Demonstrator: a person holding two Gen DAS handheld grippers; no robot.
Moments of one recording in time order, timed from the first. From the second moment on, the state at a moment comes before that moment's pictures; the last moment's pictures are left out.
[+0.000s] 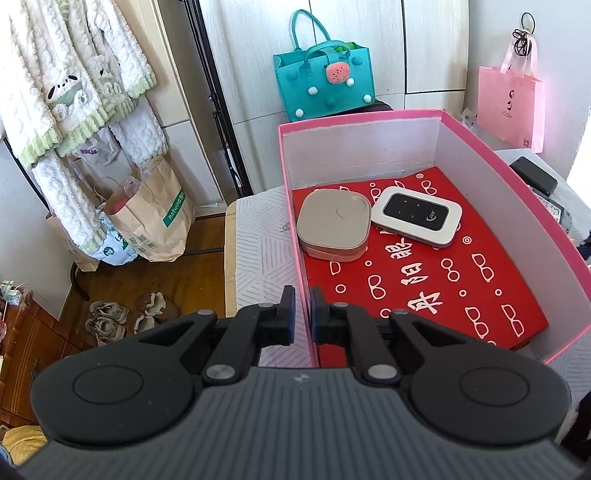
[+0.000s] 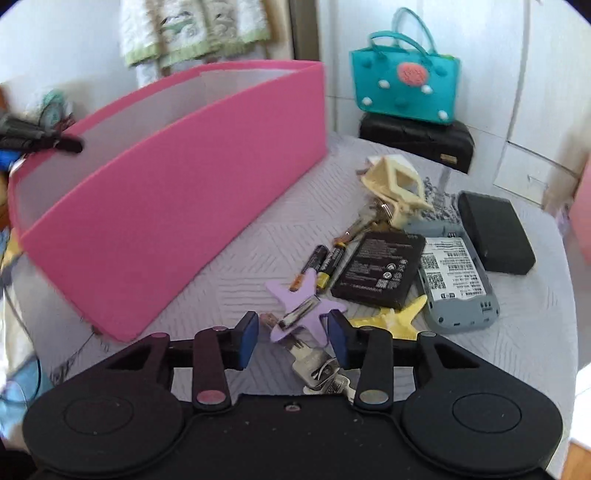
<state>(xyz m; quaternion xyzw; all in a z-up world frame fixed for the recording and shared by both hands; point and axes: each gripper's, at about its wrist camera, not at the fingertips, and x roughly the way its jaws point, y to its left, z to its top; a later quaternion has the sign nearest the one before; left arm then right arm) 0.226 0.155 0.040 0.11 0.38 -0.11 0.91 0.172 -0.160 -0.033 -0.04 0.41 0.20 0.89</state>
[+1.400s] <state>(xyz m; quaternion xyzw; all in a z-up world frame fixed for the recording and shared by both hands) 0.221 0.156 0.048 0.09 0.36 -0.12 0.92 0.214 -0.042 0.071 -0.13 0.34 0.36 0.86</state>
